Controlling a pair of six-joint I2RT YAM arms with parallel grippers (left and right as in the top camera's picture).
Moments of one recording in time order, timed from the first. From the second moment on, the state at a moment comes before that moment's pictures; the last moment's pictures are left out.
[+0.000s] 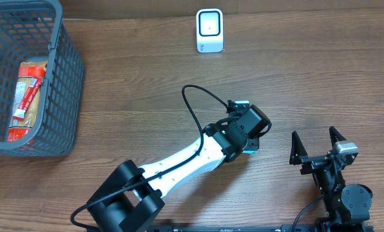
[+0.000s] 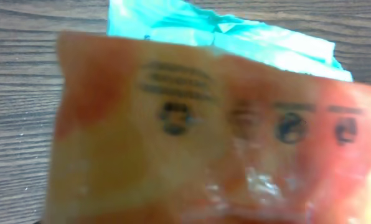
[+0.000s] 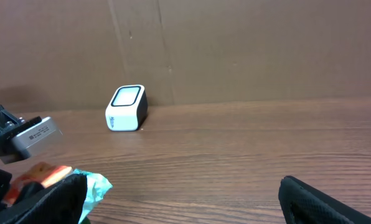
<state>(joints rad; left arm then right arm) -0.89 1.75 1.14 -0.45 -0.14 -0.84 0.07 0.01 0.02 -0.03 -0.10 0.13</state>
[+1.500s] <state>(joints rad) -0.83 1.71 1.40 -0.81 -0.12 -0.41 0.07 0.01 0.02 -0.03 -0.10 0.13</state>
